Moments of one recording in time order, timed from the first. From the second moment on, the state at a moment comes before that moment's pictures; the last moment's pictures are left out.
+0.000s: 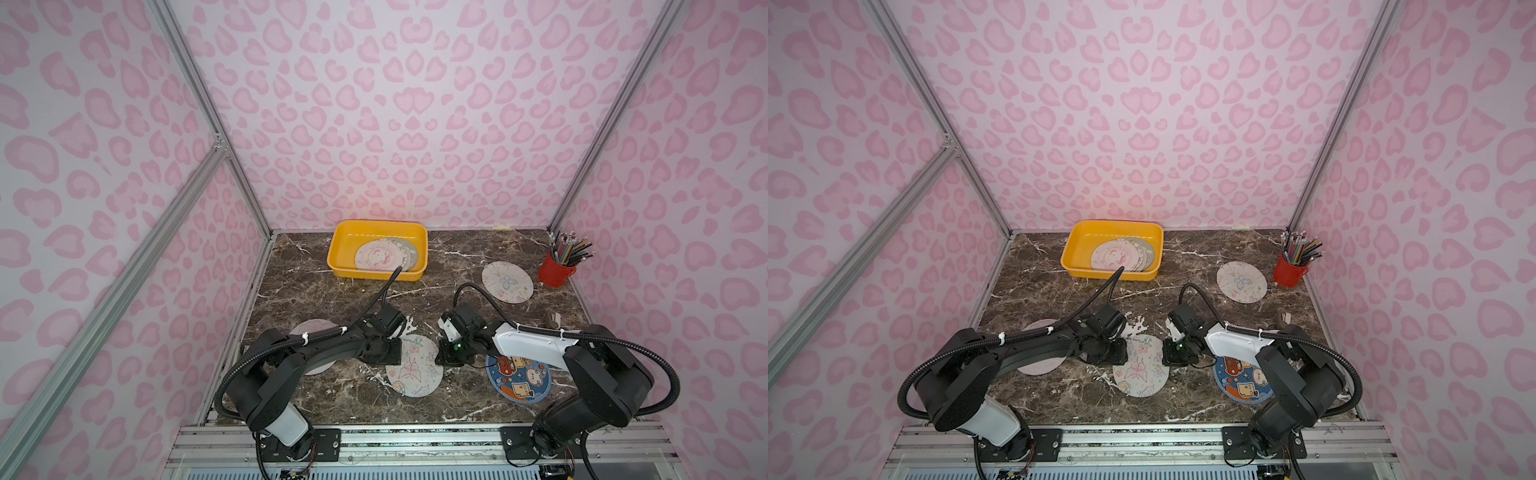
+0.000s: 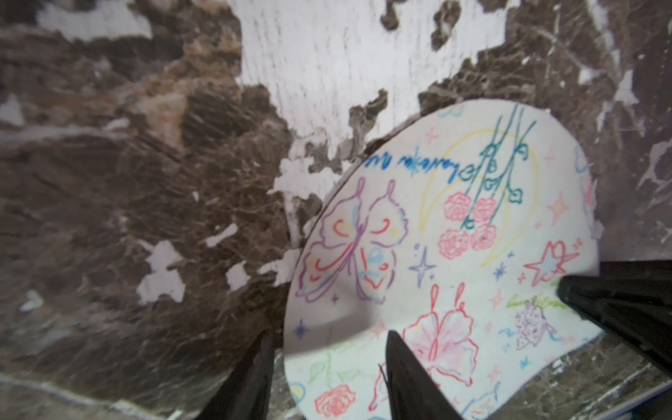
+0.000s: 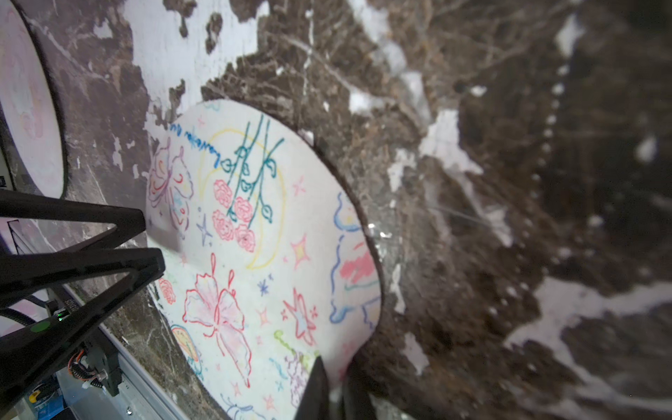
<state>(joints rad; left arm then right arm) -0.78 1.58 0.85 -0.55 0.11 -0.71 0.67 1.57 0.74 -0.38 -0.38 0.62</state>
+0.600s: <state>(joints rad) -0.73 1.37 0.87 -0.65 0.04 -0.71 0.66 1.50 0.96 -0.49 -0.40 0.60</state>
